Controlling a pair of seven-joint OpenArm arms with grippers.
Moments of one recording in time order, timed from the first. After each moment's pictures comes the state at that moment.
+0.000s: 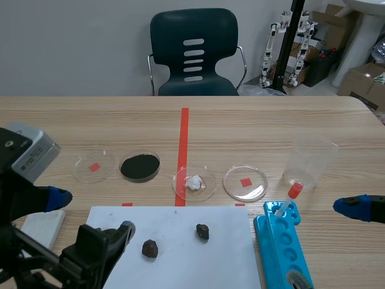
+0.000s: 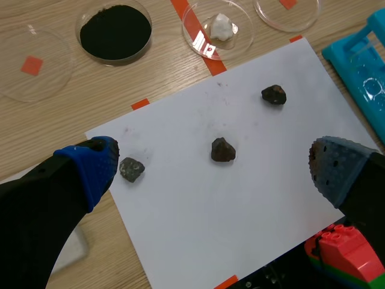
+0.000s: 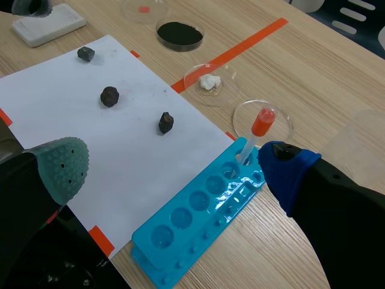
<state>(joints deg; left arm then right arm) 40.6 -32.3 8.4 126.0 -23.6 -1.4 24.0 -65.5 37.2 10.8 118.5 3.7 22.3 24.3</state>
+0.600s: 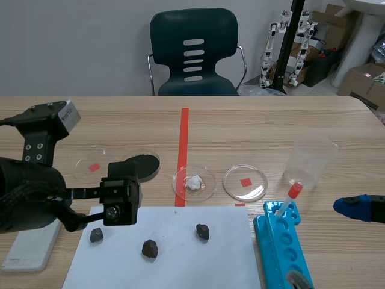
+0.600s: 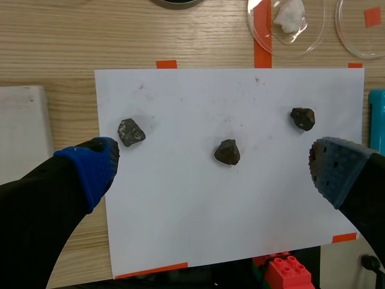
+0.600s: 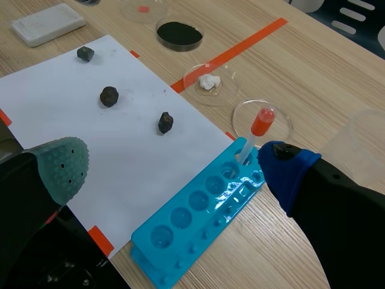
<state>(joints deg) 18.1 -29.8 19.2 124.5 -30.1 29.8 52.8 -65.5 37.2 10.8 118.5 3.7 22.3 24.3</state>
